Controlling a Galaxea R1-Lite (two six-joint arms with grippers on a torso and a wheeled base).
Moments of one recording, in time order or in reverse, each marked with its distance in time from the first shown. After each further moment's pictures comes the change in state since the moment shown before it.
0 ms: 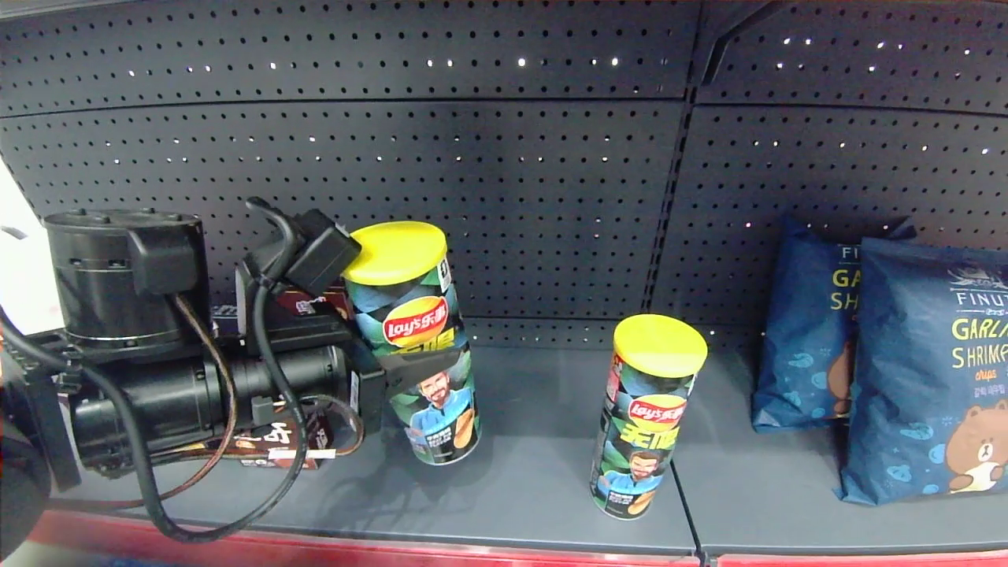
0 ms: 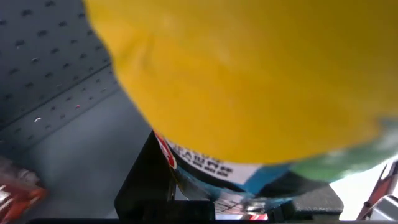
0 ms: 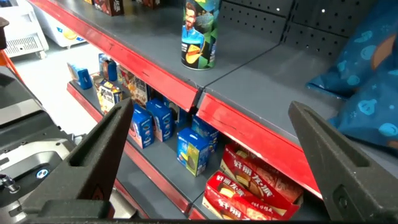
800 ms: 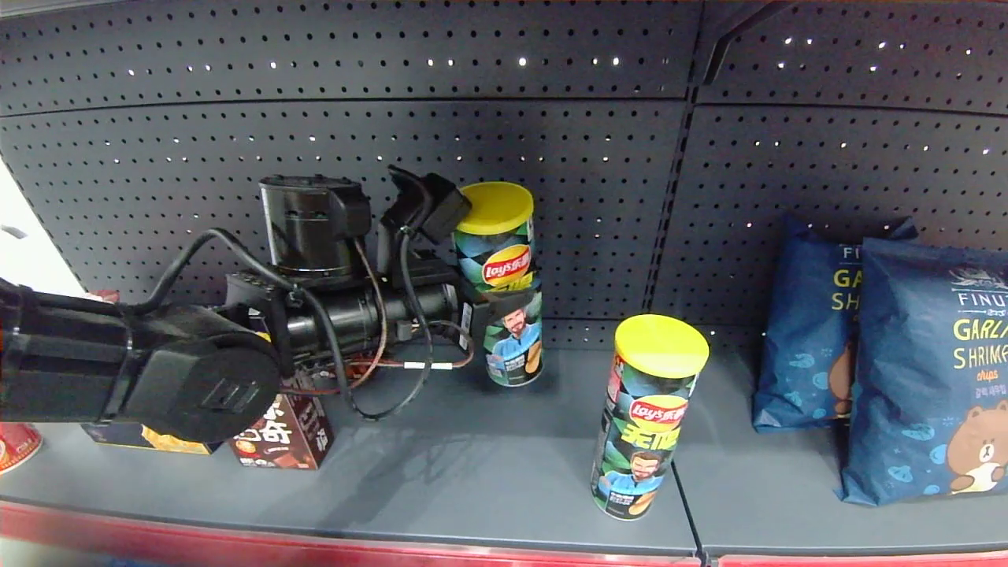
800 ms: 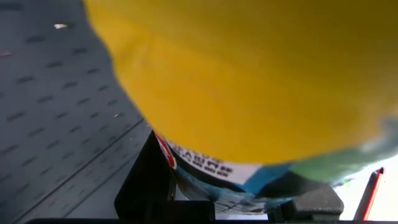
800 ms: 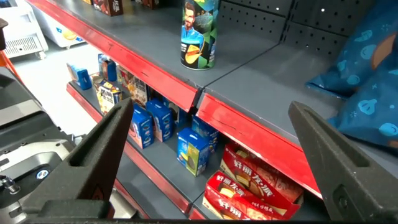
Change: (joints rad) left arm -0.049 0.332 -0.304 -0.123 -0.001 0.036; right arm 0.000 0.000 0.001 -0.001 -0.003 0.004
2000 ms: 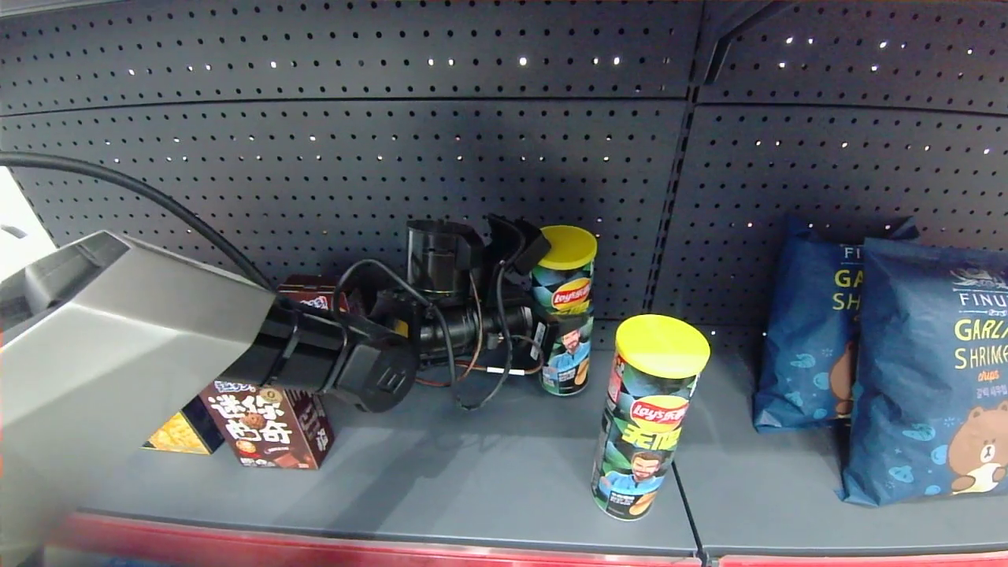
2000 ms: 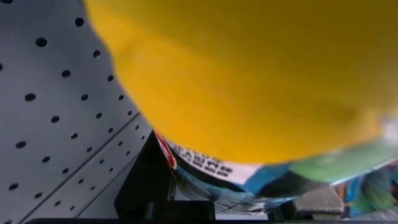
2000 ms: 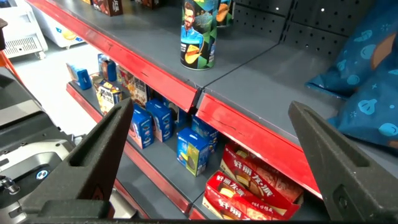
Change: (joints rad) left arm -0.056 0.314 -0.264 -0.001 -0.018 0.002; right arm 0.000 0.000 0.000 0.000 0.000 0.000
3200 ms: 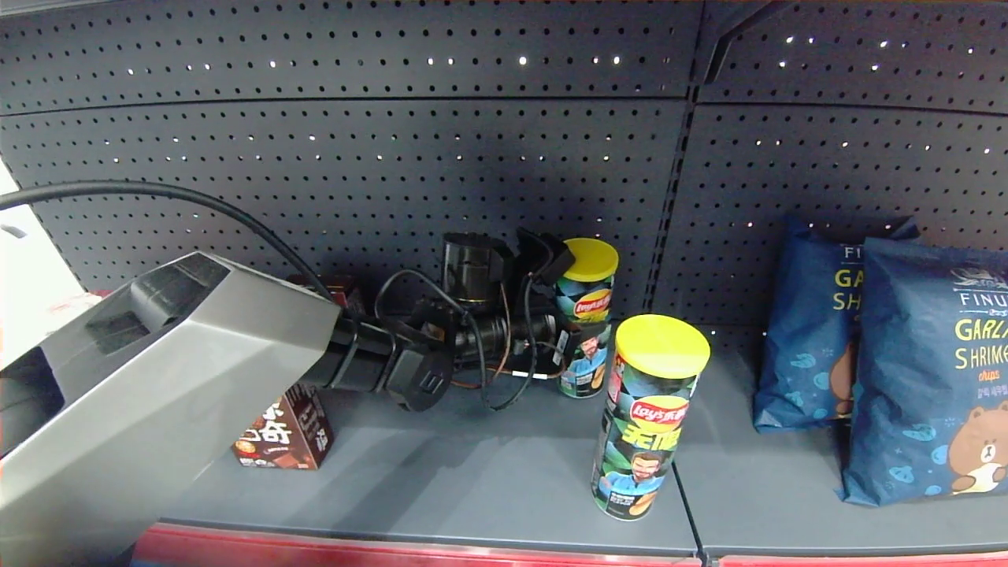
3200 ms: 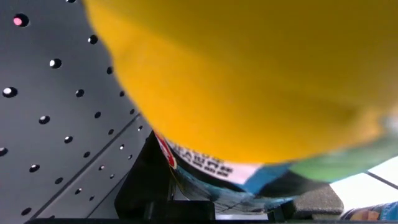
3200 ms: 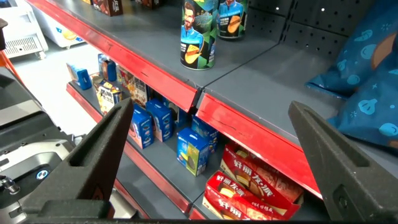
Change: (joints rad) left arm -0.026 0.111 -0.116 0.011 0.001 0.020; right arm 0.000 0.000 0.000 0.000 0.000 0.000
